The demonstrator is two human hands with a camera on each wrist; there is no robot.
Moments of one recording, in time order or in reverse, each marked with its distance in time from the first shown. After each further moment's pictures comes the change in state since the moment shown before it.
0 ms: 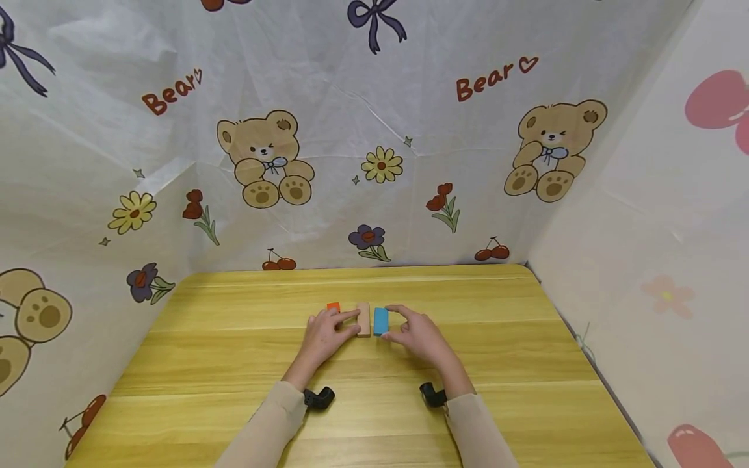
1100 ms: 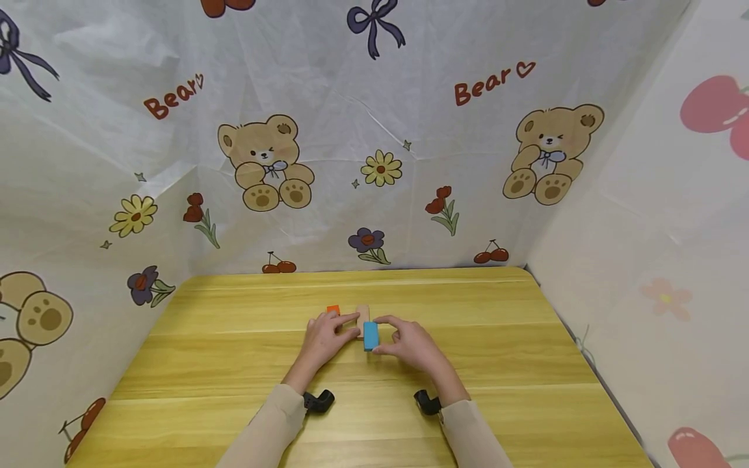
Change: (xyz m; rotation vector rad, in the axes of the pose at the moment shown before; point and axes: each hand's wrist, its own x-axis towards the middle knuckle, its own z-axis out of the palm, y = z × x) left_hand -0.001 0.002 -0.002 -0.007 0.004 0.004; right_hand -0.006 -0.010 0.013 -0.016 -0.061 -0.022
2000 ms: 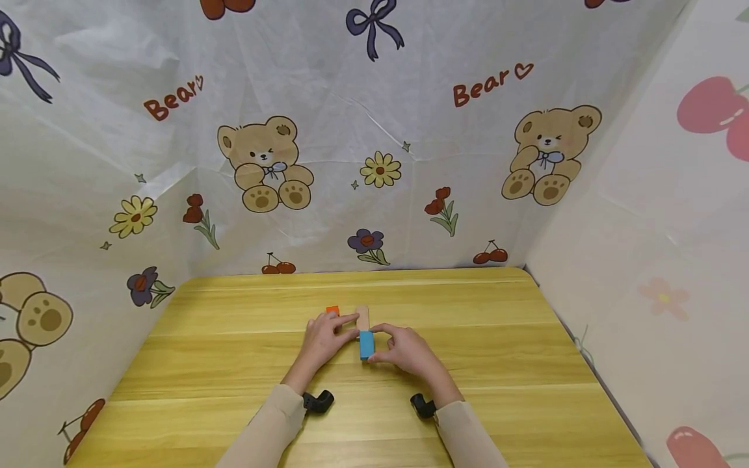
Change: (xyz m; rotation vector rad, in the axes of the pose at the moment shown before) left_hand 0.001 -0.001 0.001 0.003 -0.005 0.002; right_hand 0.003 0.007 0.014 -0.015 -0.036 -0.019
